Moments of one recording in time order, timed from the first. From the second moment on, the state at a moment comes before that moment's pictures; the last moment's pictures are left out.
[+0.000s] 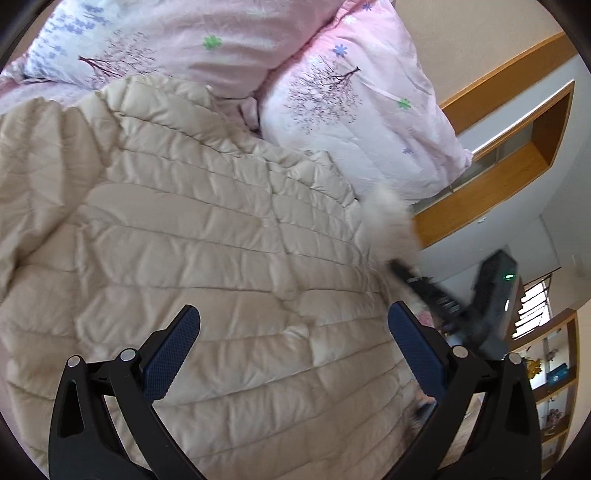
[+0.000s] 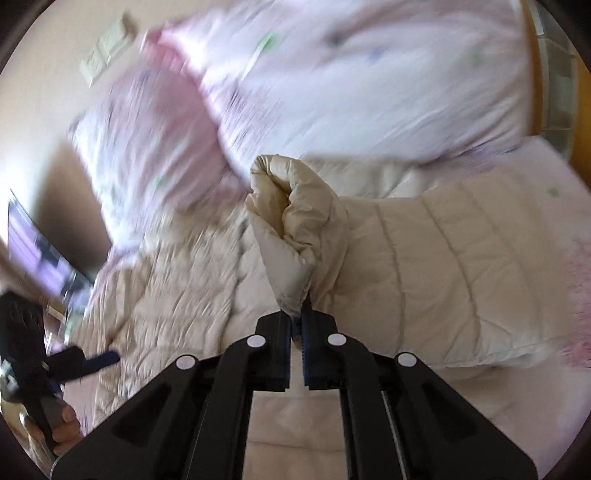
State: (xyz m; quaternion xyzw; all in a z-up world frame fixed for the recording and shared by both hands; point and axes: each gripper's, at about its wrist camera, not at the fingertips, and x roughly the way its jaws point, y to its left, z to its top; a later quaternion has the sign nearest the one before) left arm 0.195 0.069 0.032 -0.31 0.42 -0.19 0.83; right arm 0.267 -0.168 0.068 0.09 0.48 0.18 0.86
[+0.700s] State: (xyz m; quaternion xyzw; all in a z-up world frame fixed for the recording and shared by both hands) left arm 0.262 0.021 -0.007 -0.37 0.49 -0.20 0.77; right arm 0.234 -0.153 0.041 0.15 0.55 0.25 0.78
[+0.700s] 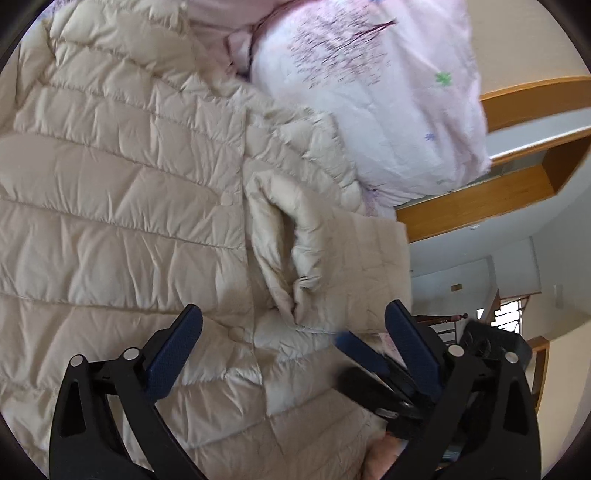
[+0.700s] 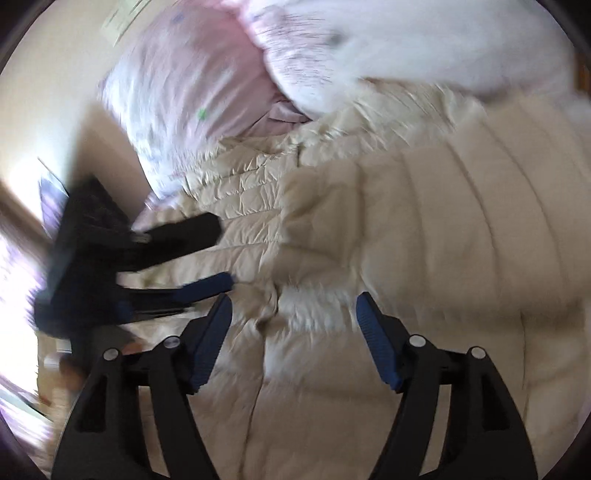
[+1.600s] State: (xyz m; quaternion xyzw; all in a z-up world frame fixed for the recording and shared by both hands) left arm 0.263 0.040 0.022 -0.33 0.43 -0.17 0.83; right arm 0.257 -0.313 0.011 0.42 0.47 0.06 0.77
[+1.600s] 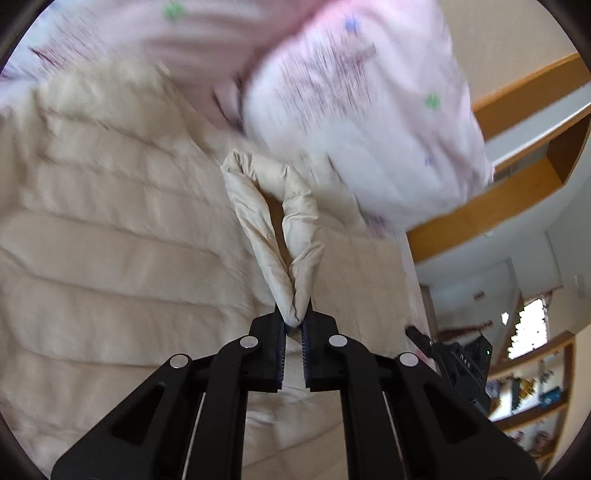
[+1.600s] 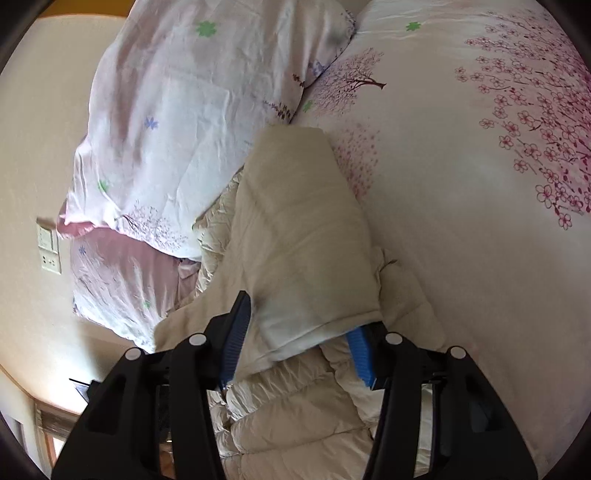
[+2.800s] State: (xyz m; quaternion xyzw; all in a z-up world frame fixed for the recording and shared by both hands) left arm 0.095 0.216 0.010 -0.37 0.37 0.02 0.85; right arm 0.274 0.021 0.023 -0.09 0.51 0.23 0.82
